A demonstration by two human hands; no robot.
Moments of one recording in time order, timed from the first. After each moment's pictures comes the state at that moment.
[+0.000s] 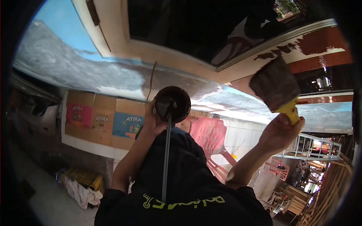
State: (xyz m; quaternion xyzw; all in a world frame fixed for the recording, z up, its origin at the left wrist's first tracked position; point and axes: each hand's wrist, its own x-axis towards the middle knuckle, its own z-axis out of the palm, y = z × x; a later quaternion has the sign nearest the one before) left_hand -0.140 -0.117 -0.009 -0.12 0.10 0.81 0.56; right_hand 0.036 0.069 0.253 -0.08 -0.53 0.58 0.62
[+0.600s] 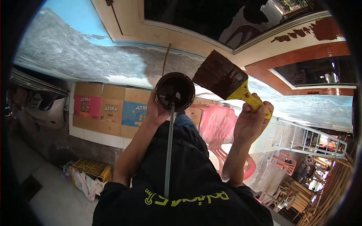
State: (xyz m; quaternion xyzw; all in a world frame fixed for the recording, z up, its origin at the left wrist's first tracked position) left_hand -0.149 -0.154 0.005 -0.11 0.13 0.82 0.54; right_hand 0.010 -0.006 0.165 -0.12 -0.49 0.68 0.53
